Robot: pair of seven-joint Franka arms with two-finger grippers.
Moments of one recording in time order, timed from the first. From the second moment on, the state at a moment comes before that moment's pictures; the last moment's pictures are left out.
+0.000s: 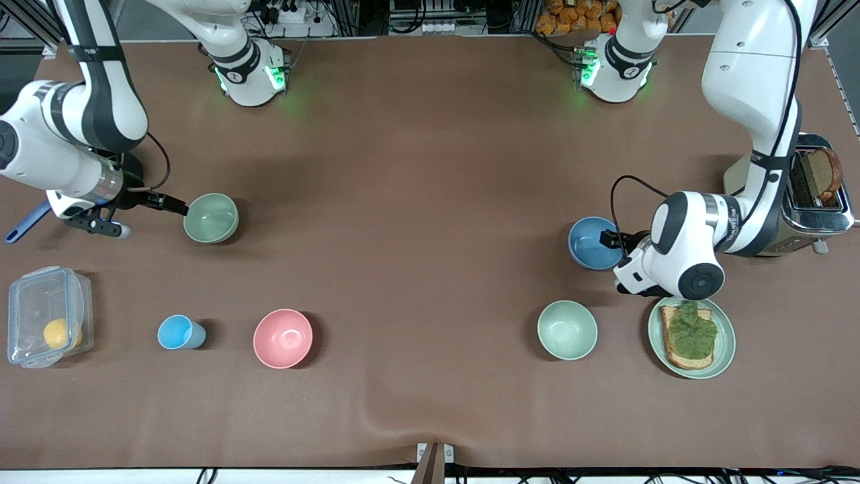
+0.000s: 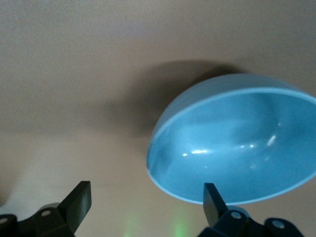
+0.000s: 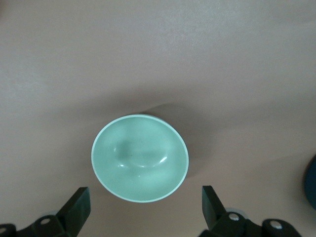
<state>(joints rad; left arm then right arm) -0.11 0.60 -0.03 -1.73 0.01 1.76 -0.06 -0.17 0.02 0.00 -2.32 0.07 2.17 0.05</state>
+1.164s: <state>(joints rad) -0.14 0.64 -0.04 -1.70 0.01 1.92 -0.23 -0.24 0.18 0.01 -2.47 0.10 2.57 -0.08</state>
